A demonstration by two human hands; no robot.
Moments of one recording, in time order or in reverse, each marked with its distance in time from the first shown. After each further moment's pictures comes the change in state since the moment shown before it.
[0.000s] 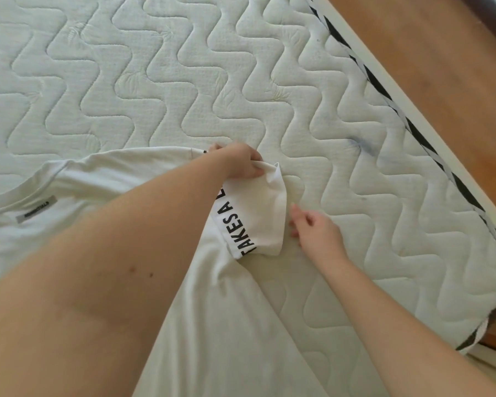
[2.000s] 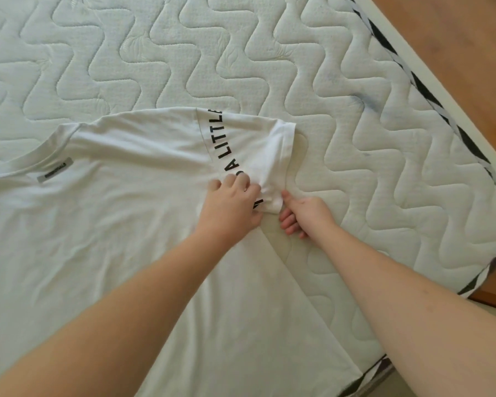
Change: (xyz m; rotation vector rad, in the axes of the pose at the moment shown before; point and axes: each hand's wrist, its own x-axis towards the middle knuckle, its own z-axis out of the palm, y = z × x) left_hand -0.146 -0.007 0.123 0.263 0.397 0.172; right_hand -0.023 0.026 0.029 0.205 -0.268 0.235
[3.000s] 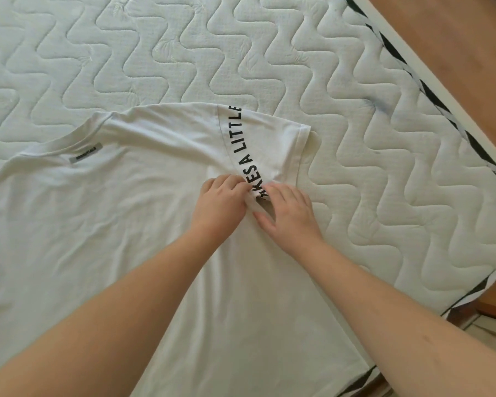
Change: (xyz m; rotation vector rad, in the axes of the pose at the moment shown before) left_hand -0.039 -0.027 0.021 -0.206 0.267 -0.122; right_hand -0.053 0.009 0.052 -0.784 0.344 -0.876
